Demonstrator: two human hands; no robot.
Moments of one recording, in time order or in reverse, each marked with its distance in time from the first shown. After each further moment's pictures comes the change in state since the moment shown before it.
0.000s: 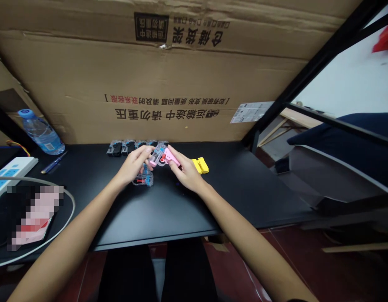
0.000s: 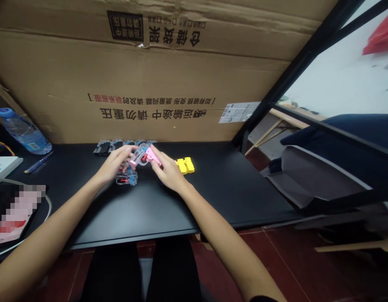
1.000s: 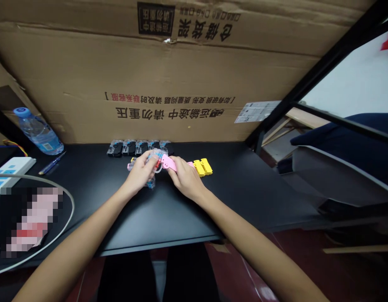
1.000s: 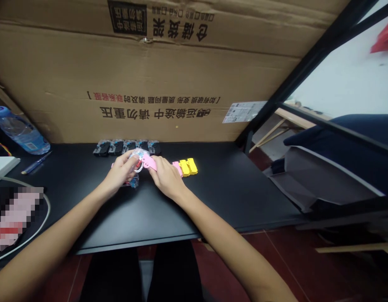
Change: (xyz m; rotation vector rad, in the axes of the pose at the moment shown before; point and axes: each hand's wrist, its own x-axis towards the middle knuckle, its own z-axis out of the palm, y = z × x) left_hand -0.006 -0.002 0.028 -0.304 0.082 -0.149; right_hand -0.007 -0.011 0.012 -0.396 -0.103 0.003
